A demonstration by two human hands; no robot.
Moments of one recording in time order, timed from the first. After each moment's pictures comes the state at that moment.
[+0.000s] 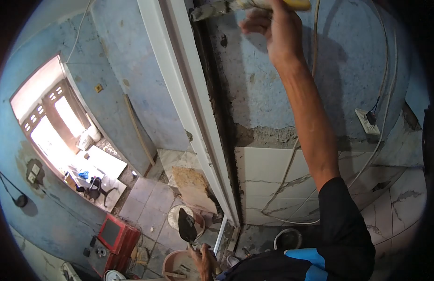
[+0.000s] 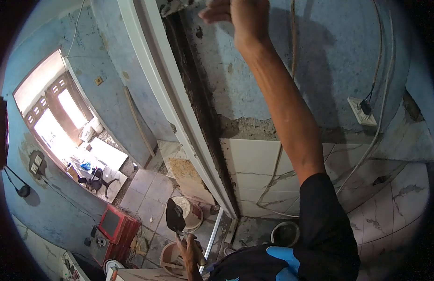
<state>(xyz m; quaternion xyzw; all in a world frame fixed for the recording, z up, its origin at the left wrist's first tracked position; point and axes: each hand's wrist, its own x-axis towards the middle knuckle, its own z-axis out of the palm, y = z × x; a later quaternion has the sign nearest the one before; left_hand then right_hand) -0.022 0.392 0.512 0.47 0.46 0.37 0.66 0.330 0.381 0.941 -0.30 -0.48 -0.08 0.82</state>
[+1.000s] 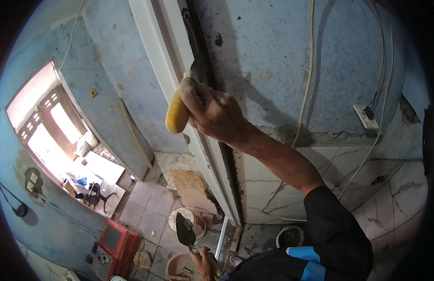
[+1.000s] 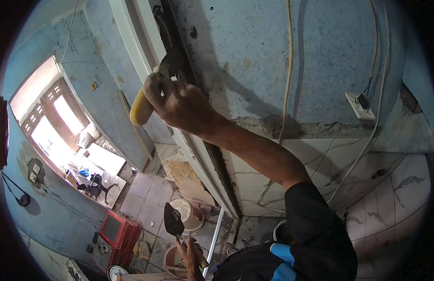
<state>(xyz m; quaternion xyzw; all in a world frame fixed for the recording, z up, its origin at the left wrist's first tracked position) -0.032 0.403 0.494 0.50 0.45 0.38 0.63 0.263 0.446 0.827 -0.49 -0.57 -0.59 0.31</state>
